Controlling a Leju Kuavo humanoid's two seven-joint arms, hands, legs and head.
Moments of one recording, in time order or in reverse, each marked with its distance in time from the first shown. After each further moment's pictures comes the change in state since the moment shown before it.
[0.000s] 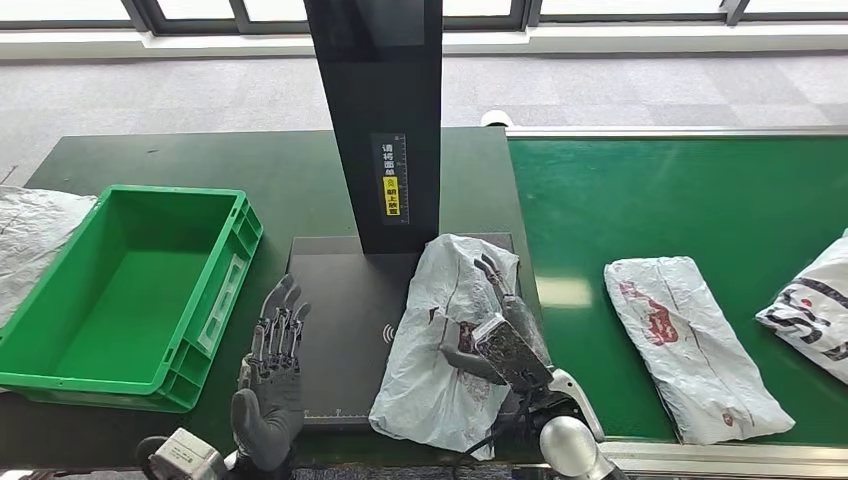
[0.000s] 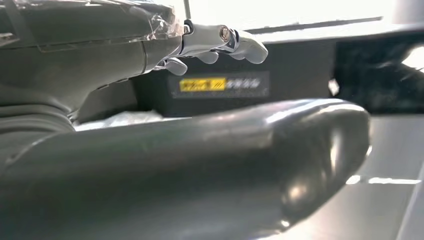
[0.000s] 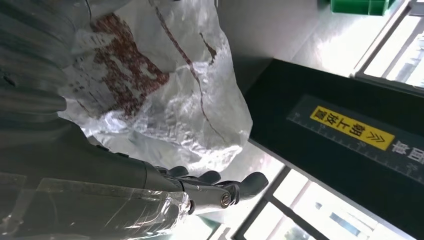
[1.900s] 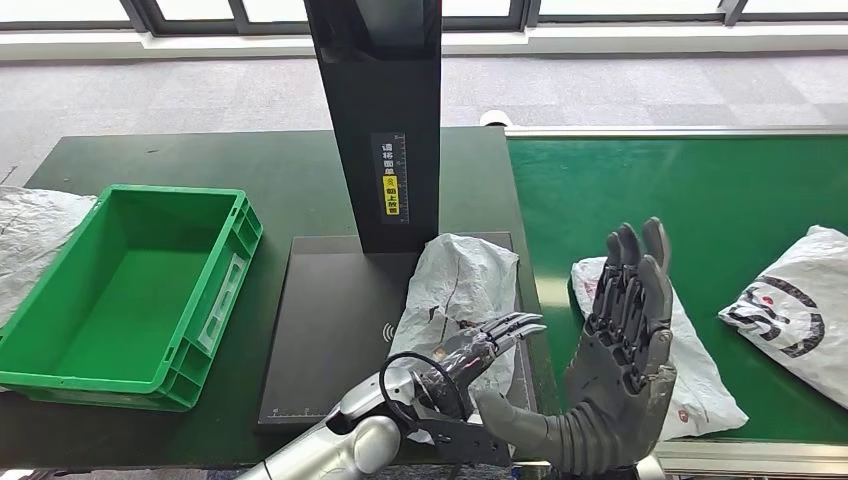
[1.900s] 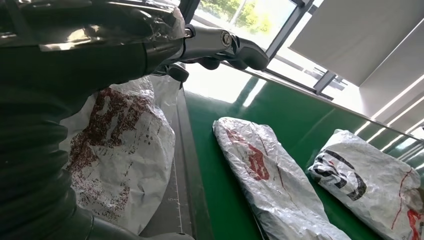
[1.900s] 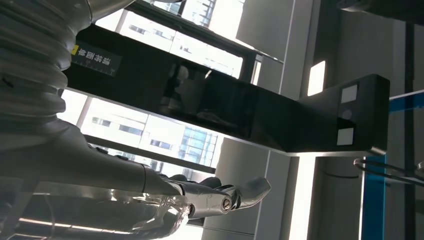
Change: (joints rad) left arm -0.567 -0.228 -0.276 0.783 -0.533 -0.288 0.160; right arm -0.013 -0.152 0.308 -0.623 -0.060 -0.459 -0.382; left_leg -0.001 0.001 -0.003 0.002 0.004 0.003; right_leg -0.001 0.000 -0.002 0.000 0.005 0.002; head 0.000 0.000
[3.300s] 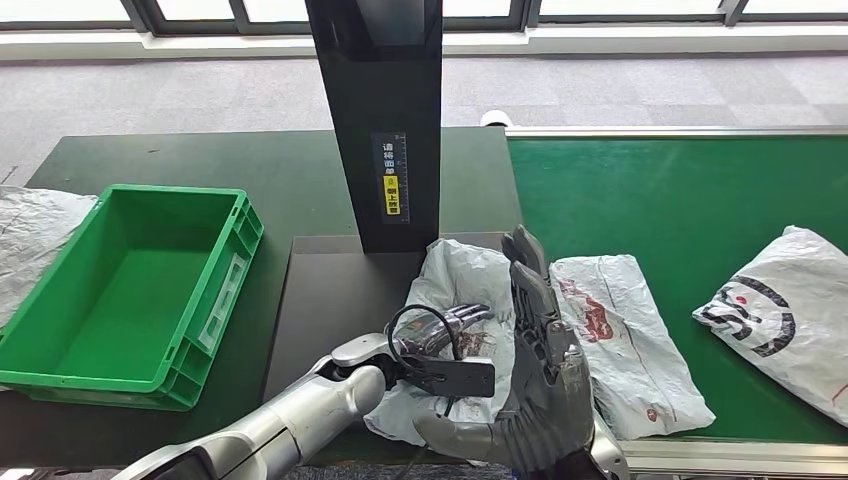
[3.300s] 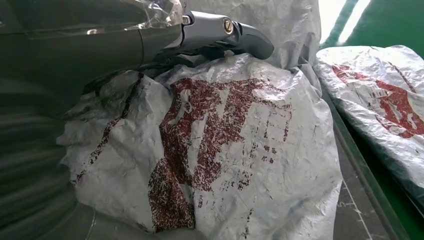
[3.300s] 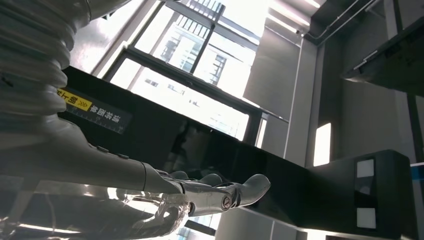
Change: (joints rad) left arm -0.213 -0.026 0.025 0.415 -0.068 -0.201 0.139; right arm -0.036 0.023 0.034 0.082 -0.031 0.203 0.015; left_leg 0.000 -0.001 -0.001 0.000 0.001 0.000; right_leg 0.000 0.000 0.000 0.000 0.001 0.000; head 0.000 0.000
